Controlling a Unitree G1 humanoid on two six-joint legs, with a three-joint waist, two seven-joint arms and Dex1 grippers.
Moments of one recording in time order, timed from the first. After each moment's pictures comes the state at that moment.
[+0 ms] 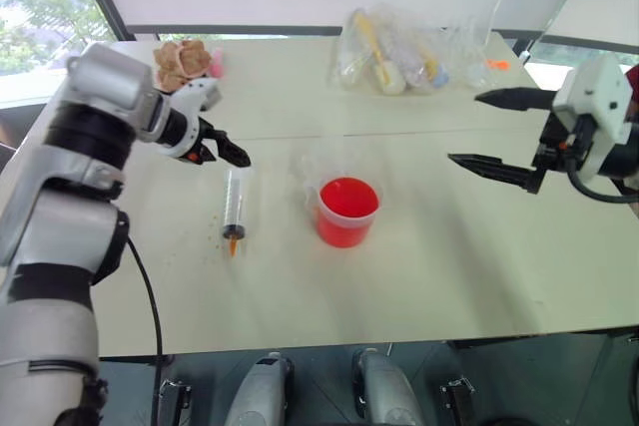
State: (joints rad) left arm -1.39 0.69 -0.54 0.76 -0.32 1.40 -0.94; right arm -0.49 -1.07 -0.27 -0.35 0.56 0.54 1.00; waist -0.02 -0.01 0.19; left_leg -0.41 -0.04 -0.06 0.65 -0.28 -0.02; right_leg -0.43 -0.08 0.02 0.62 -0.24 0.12
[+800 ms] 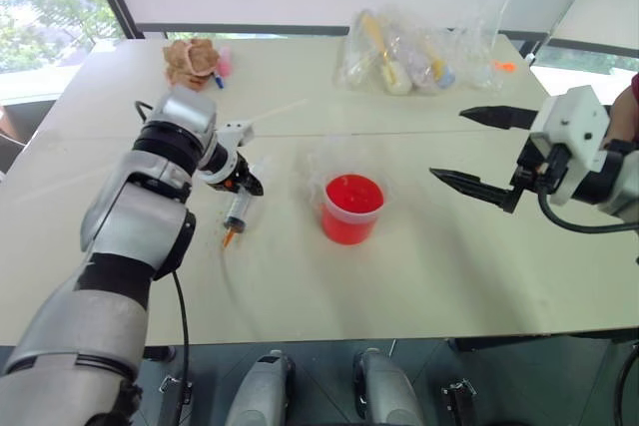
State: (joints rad) left arm -1.38 0.45 -0.40 1.04 -0.14 1.36 -0.89; right arm -0.35 -1.00 -0.30 -0.47 0.57 0.56 0.89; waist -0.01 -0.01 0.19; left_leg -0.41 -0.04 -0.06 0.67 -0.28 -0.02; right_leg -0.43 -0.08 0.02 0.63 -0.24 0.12
